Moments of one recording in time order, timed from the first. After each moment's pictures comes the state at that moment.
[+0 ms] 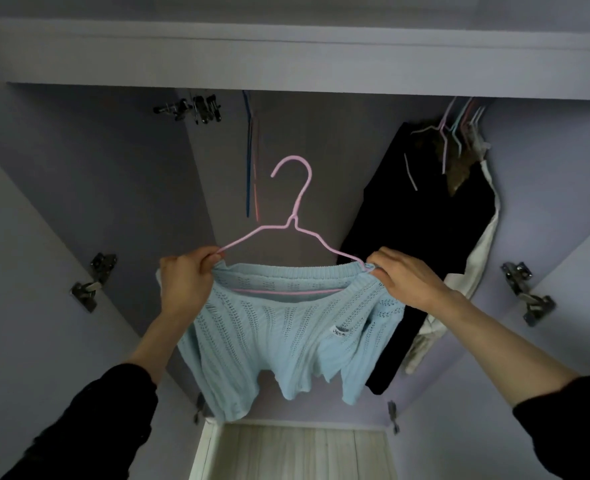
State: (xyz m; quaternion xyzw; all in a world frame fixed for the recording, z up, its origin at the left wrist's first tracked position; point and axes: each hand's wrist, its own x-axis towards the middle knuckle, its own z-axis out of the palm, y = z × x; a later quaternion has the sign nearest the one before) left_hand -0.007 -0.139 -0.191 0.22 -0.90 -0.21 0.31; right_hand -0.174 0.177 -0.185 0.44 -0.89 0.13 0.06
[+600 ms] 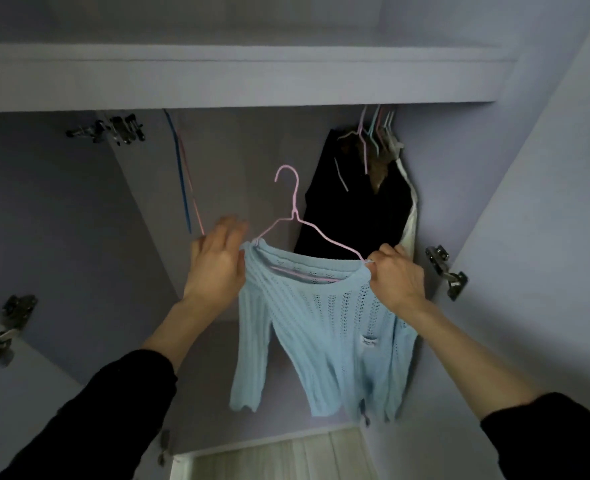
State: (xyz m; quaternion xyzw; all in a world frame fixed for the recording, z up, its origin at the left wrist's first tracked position) left_hand -0.073 -0.038 -0.159 0.01 -0.95 -0.12 0.28; right_hand -0.155 0.234 -0.177 0.15 -0.98 0.07 0.13
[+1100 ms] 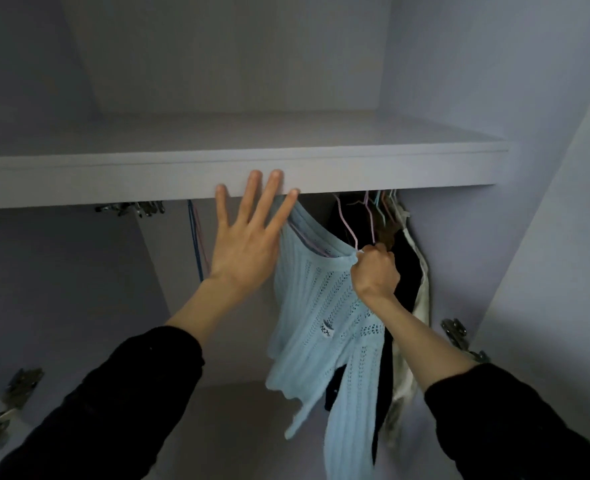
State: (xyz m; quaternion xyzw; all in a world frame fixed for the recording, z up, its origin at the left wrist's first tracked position) left_hand -0.148 -0.026 -0.045 -0.05 -0.89 0.14 0.43; right_hand -0.232 0.160 -0.101 0.02 -0.95 0.26 0.17
